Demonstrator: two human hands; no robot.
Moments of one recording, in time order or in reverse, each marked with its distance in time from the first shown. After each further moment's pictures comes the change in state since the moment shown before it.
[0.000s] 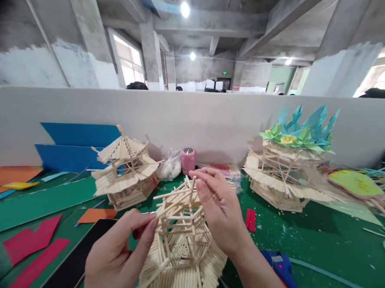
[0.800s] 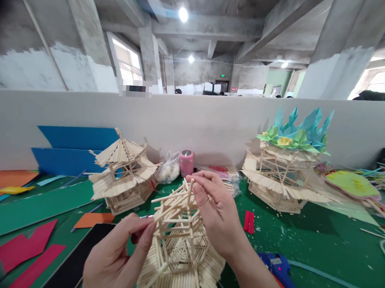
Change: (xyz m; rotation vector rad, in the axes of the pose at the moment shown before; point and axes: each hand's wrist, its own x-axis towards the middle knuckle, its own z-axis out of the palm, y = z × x) left_hand -0.001 -0.001 0.002 -0.006 0.010 -0.028; right_hand 0.001 -0.003 0.001 0.005 -0.007 -0.029
